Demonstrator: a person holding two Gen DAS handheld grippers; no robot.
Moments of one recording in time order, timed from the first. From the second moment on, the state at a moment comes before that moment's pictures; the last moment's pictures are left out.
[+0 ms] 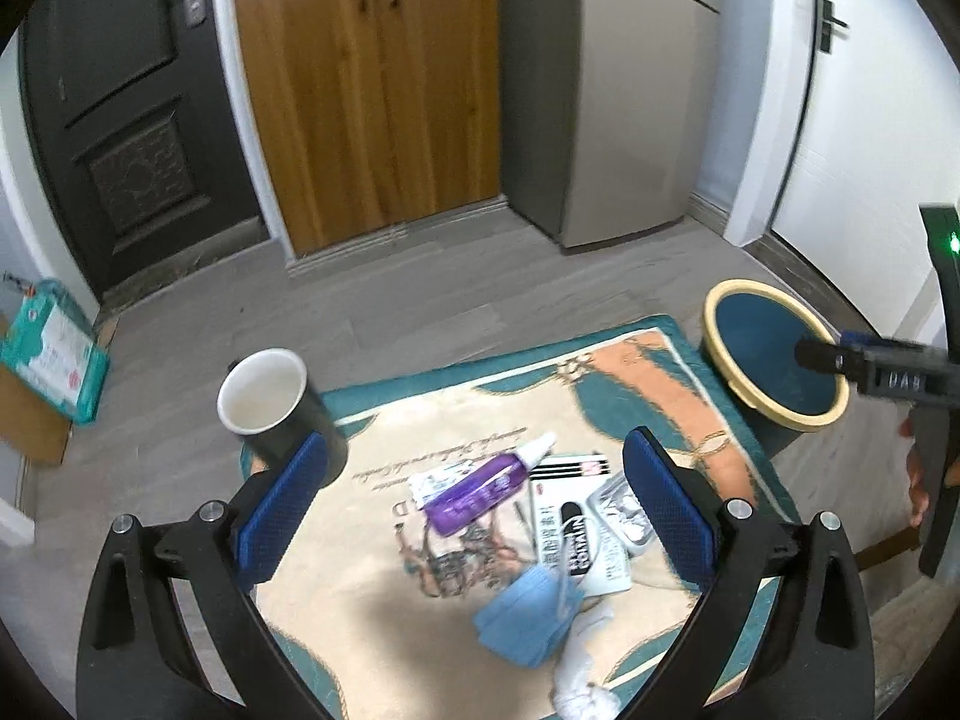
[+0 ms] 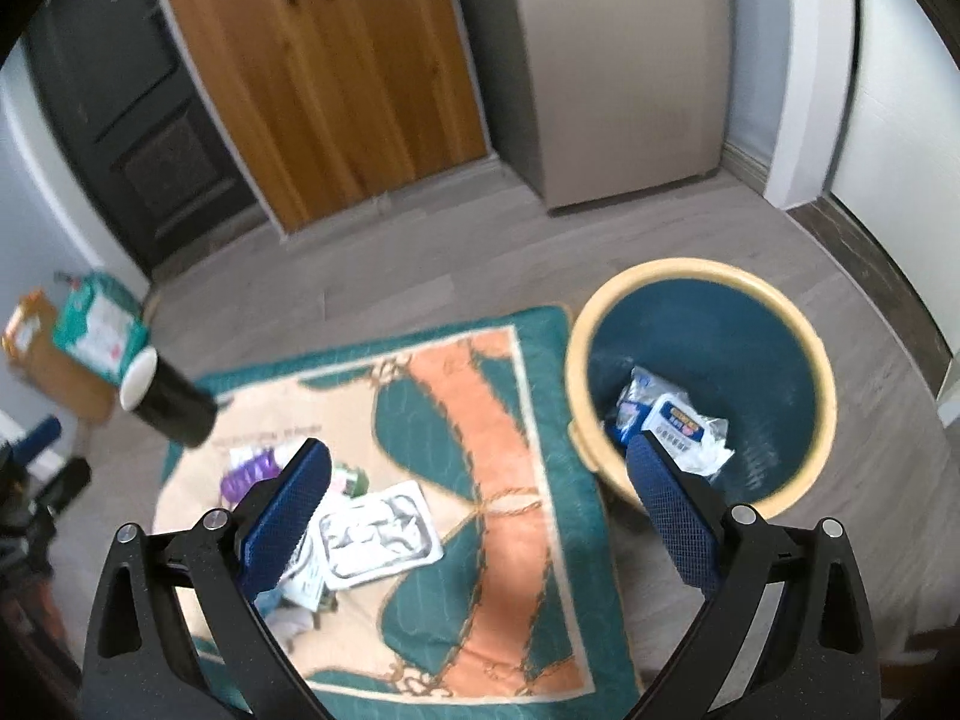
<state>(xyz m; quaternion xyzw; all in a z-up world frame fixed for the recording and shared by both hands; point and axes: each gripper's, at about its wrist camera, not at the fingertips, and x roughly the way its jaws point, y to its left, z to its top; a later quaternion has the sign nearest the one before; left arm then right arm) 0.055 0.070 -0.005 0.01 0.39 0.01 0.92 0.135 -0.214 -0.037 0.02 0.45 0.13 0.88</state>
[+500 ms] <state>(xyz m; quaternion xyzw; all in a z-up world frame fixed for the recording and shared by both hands) 0.053 0.101 -0.017 -0.01 0.39 0.01 0.92 0.123 -0.166 -0.102 0.00 0.51 0.15 0.84</state>
